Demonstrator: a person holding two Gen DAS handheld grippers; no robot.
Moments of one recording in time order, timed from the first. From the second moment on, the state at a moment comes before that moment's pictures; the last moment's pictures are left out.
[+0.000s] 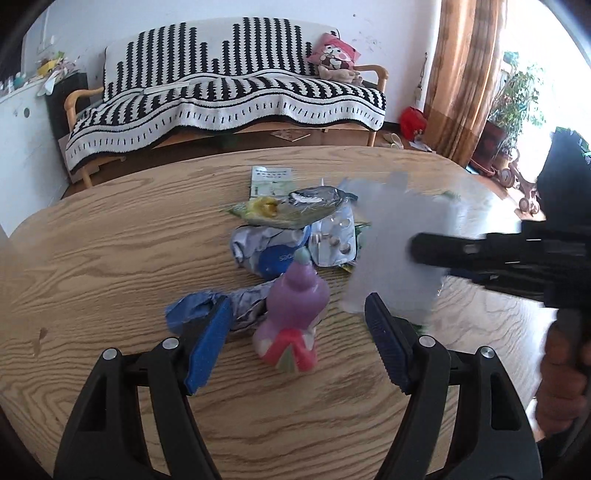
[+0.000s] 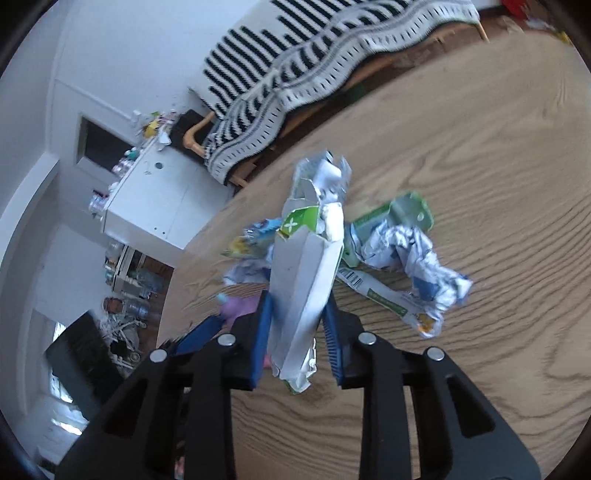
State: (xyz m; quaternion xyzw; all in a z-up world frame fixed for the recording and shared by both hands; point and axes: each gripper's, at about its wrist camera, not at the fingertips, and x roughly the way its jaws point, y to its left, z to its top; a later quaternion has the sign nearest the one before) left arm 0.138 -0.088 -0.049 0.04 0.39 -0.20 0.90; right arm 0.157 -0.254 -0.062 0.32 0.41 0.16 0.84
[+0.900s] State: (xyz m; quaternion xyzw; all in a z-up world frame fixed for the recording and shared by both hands) left arm 0.092 -0.208 0.000 0.04 0.35 -0.30 0.89; right arm 0.012 -0.430 -0.039 0.25 0.37 0.02 0.89
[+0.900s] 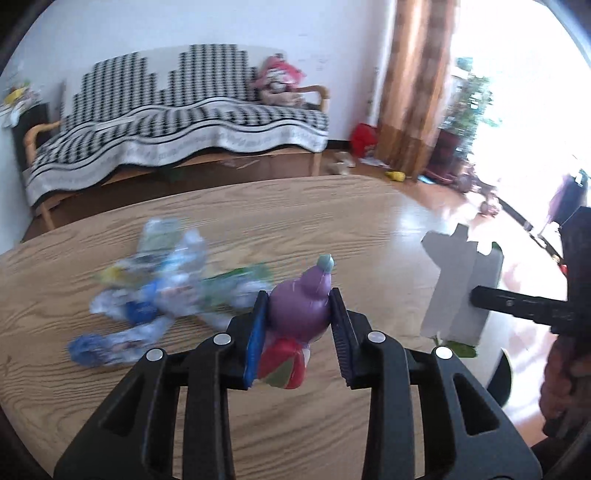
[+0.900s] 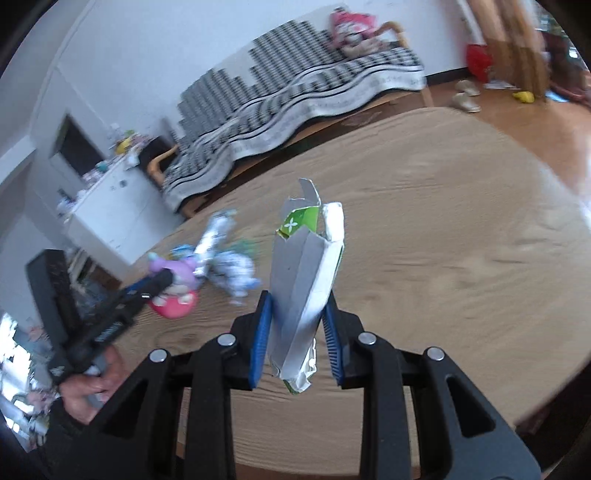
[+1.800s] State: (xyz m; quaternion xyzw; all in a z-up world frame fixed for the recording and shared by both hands) left arm -0.097 -0.544 -0.085 0.17 0.34 -0.60 0.71; right arm -0.253 -0.690 -0.159 0.35 0.37 -0.30 0.80
